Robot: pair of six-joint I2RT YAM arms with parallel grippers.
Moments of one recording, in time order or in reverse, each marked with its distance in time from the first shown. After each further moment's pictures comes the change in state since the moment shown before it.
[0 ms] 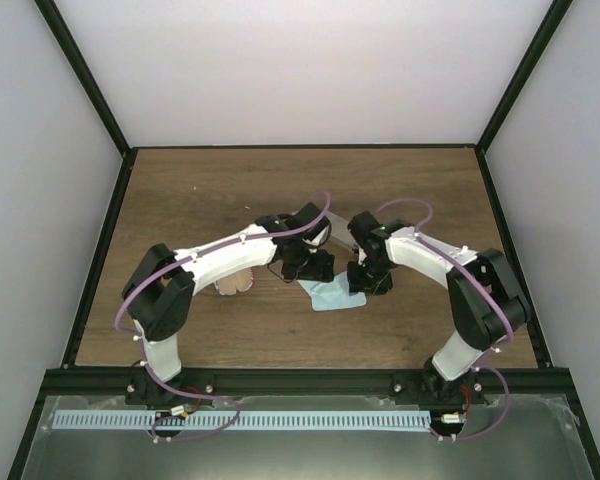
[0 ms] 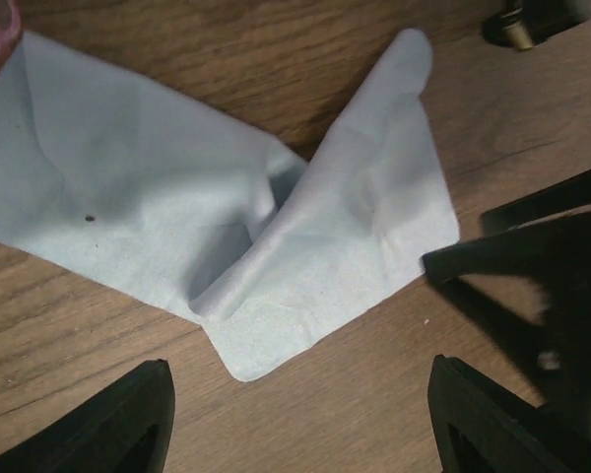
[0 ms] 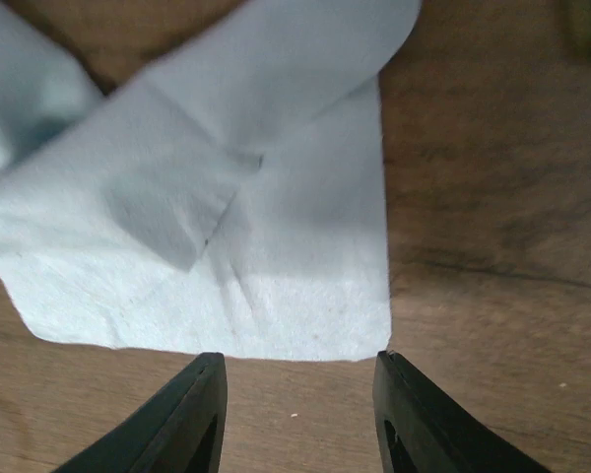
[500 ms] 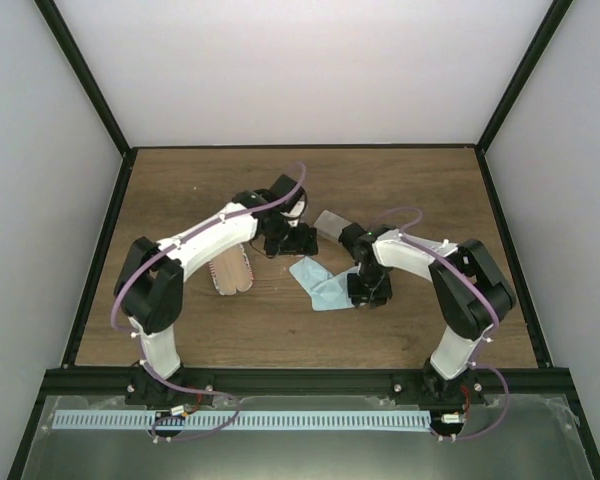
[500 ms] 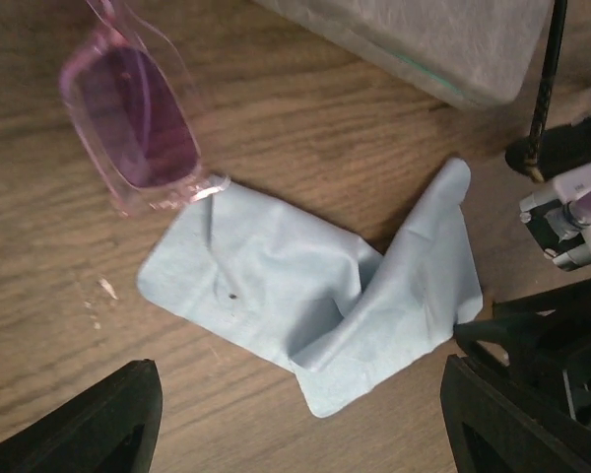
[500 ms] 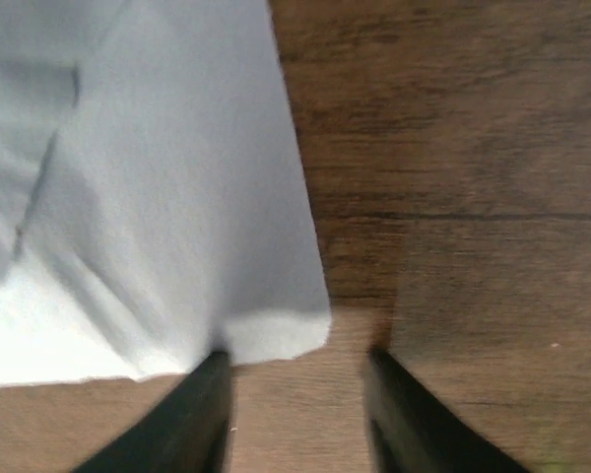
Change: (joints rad) left arm 0.158 -0.003 0.100 -0.078 0.021 0.105; right arm 0.088 0.090 -0.022 -0.061 0.110 0.089
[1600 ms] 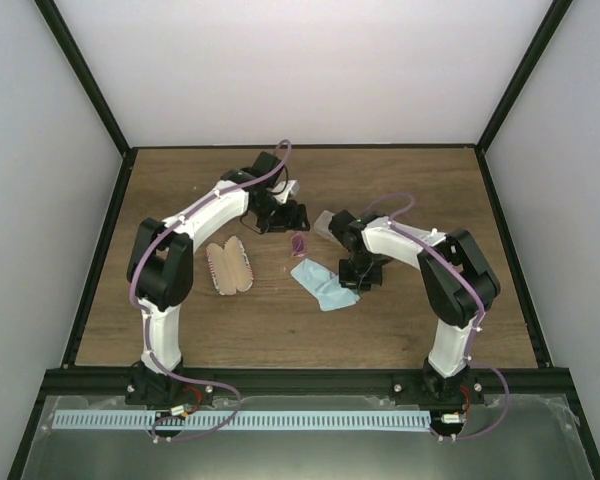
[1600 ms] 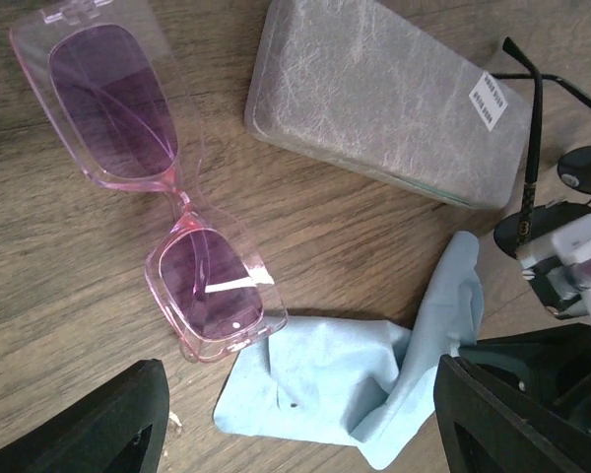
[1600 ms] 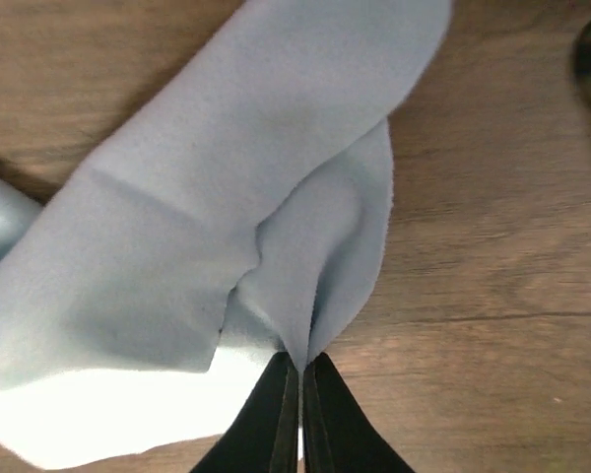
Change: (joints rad) left arm 0.195 0.166 0.177 -0.012 0.167 0.201; right arm 0.010 0.112 0.159 -0.025 0.036 0.074
